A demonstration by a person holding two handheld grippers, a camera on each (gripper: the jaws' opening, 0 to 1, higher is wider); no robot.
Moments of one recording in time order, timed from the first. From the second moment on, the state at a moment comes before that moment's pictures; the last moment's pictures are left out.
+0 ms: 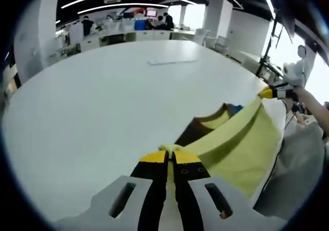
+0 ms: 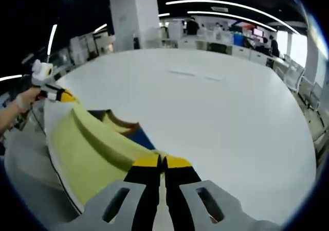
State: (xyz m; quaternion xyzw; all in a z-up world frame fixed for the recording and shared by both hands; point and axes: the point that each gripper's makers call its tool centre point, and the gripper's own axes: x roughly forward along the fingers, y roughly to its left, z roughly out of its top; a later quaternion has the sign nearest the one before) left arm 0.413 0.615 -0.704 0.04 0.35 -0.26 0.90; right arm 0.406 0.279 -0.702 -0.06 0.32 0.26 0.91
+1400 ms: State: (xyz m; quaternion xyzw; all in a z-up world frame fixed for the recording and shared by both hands) left arm 0.422 0.616 -0.748 0.05 0.38 -0.25 0.89; right arm 0.415 0.277 -0.753 -0.08 0.37 0.24 0.89
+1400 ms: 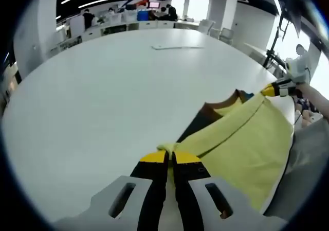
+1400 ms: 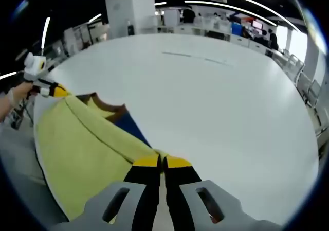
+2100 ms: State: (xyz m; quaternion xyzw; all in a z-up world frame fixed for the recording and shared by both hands) left arm 0.417 0.613 -0.756 0.05 0.39 -0.25 0.89; right arm 0.414 0.278 -0.760 -0.07 0.37 0.24 0.89
